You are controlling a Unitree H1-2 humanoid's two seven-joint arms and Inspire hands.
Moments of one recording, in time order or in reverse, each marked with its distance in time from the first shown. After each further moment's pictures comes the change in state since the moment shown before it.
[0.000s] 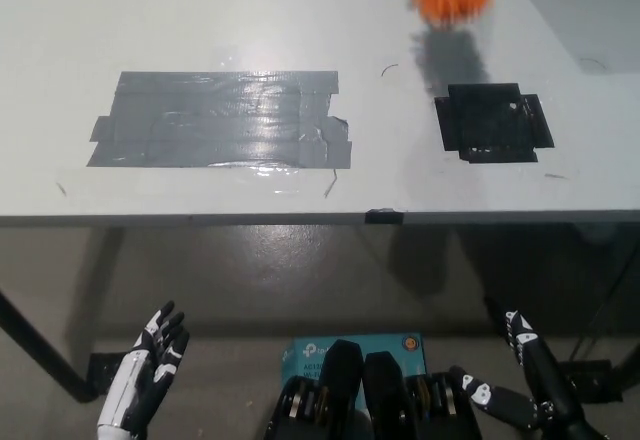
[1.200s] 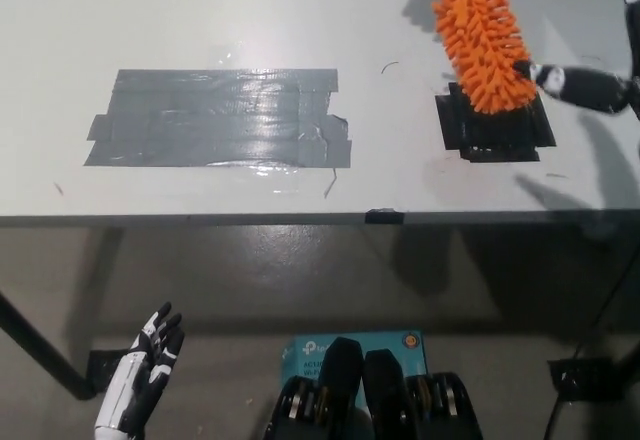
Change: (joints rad) left_arm -0.001 0.001 0.007 0.000 0.000 0.002 0.000; right_arm -0.738 -0.103 -0.160 -0.024 -0.247 0.346 0.018
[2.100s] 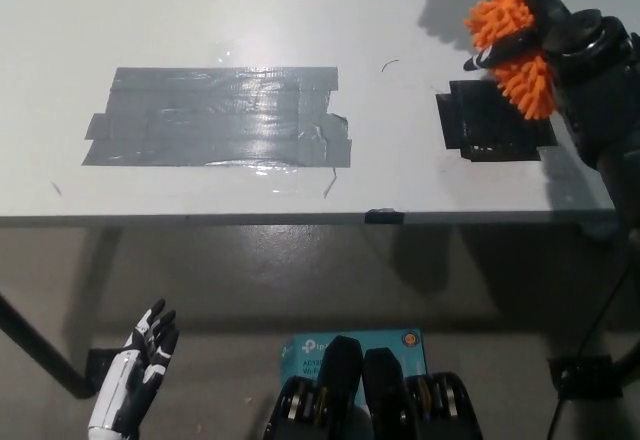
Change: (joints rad) left_arm 0.010 0.001 0.011 -0.033 0.000 -0.002 0.000; right_arm -0.597 0.016 0.159 1.271 0.002 0.001 0.006
